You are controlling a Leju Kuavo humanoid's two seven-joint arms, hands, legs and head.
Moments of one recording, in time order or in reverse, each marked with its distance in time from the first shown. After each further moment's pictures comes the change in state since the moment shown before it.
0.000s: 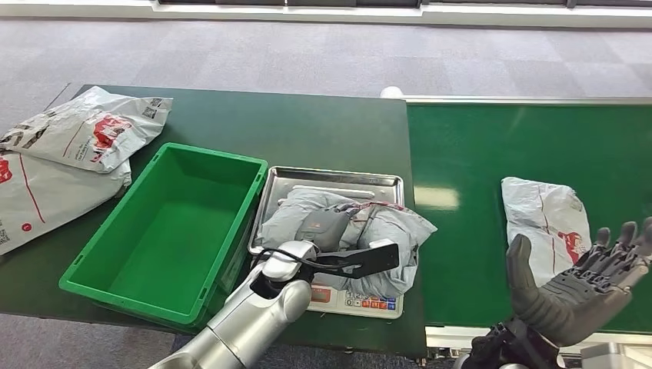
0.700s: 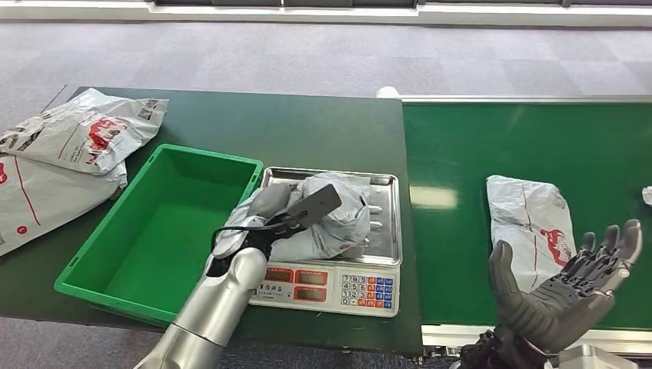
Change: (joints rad) left arm 0.063 0.011 0.370 -0.273 0.060 -0.048 0.013; right arm 0.039 0.031 0.027 0.002 0.090 -0.002 0.023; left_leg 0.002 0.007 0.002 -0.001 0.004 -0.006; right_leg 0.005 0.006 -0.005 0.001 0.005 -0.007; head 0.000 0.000
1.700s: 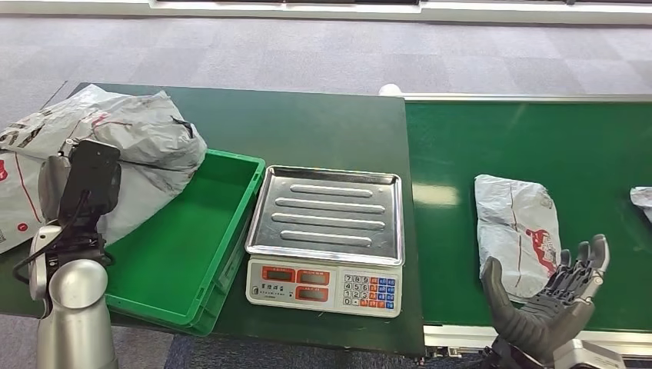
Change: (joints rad) left arm 0.199 0.234 0.429 -0.630 0.116 0.142 -0.050; right arm 0.068 -0.069 0.000 0.053 -0.103 -0.001 0.020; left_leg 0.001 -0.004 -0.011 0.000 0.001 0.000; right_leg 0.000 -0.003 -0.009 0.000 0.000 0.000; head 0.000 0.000
